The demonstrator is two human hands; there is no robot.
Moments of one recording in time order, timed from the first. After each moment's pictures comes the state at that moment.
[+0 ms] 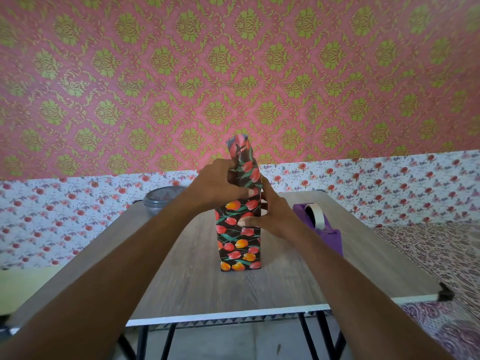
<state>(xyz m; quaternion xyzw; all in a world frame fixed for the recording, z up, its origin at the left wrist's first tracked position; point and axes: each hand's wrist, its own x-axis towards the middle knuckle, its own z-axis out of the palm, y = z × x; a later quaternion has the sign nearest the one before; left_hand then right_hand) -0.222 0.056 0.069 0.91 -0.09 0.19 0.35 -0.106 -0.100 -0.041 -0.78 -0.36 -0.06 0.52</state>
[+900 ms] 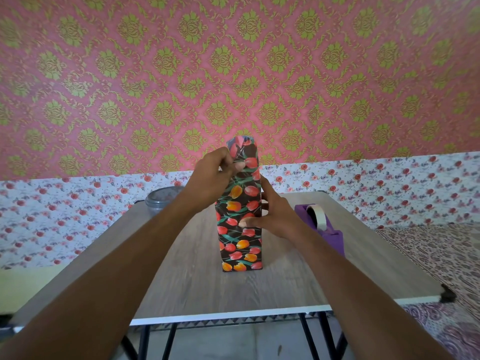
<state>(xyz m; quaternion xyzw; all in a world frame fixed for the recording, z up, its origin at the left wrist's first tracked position) -0.209 0.070 0.064 0.85 -0.12 0.32 0.40 -0.107 -0.099 -0.039 -0.78 -0.36 -0.06 0.51</state>
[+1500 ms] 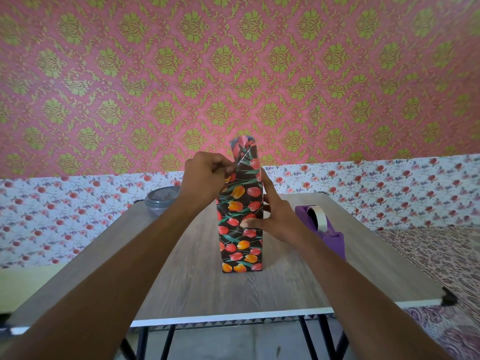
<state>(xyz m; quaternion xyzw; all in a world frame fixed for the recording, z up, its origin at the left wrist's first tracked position) -0.204 0.078 0.061 0.85 -0.04 0.38 0.35 -0.118 -0.101 -0.039 -0.77 -0.38 -0.07 0.52</state>
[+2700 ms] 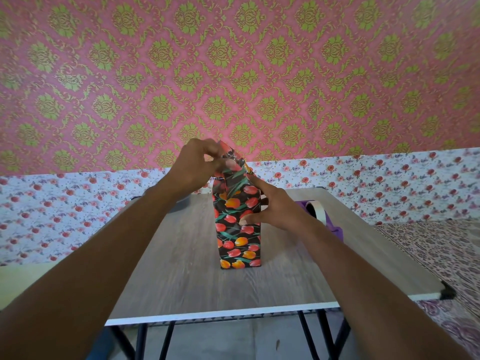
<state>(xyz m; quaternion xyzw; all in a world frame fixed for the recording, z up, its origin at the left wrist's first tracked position) -0.186 0.107 0.074 0.86 -0.14 0.32 0.37 -0.098 -0.106 -0.029 -0.80 -0.40 -0.05 0.45</state>
